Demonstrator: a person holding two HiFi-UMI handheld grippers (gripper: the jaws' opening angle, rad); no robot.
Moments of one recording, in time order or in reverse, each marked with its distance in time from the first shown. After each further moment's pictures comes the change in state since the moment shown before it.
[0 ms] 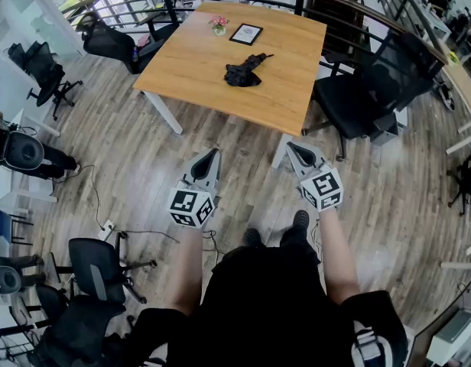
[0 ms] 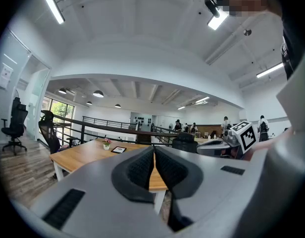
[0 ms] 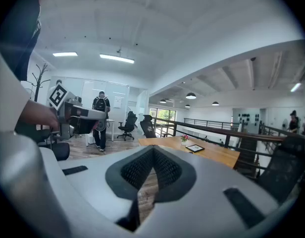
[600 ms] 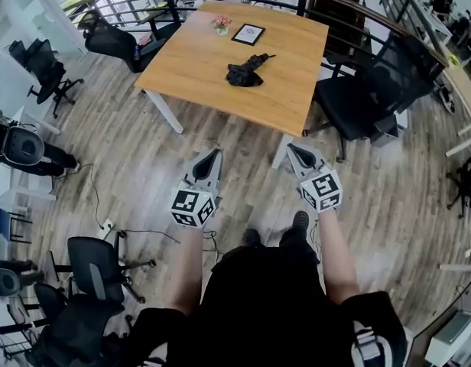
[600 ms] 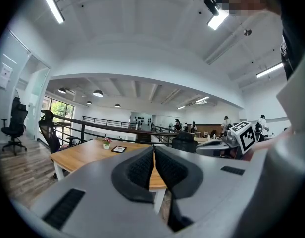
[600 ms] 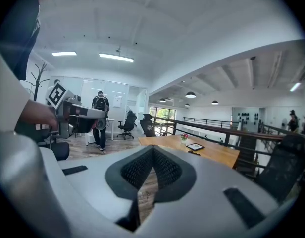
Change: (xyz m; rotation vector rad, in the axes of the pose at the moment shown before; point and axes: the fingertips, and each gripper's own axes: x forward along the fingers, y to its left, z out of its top) left arm -0.001 0.003 -0.006 0.003 0.007 -0.002; right arm 0.005 0.004 -0.004 0.007 0.010 -0.011
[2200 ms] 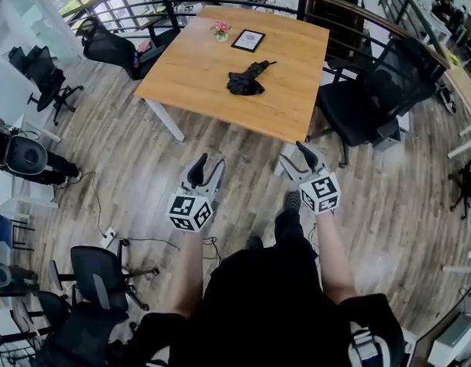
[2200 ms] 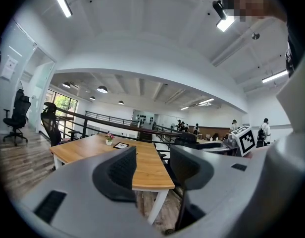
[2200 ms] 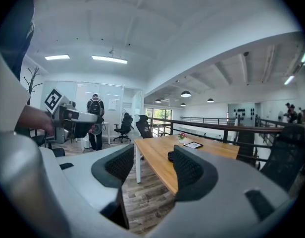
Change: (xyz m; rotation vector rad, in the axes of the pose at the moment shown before) left arm 0.016 0.037 -0.015 -0.066 0.009 0.022; right arm 0.032 -0.020 -0.010 0.063 -0.016 -0.032
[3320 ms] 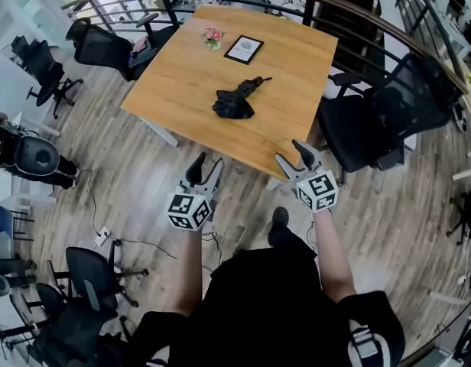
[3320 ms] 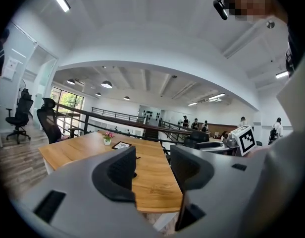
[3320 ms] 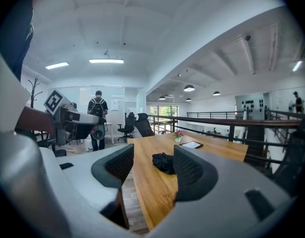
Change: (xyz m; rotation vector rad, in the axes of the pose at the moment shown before) left arm 0.189 0.013 0.003 -0.018 0.051 0.086; right arm 0.100 -0.170 -0.003 0.044 0.025 0.108
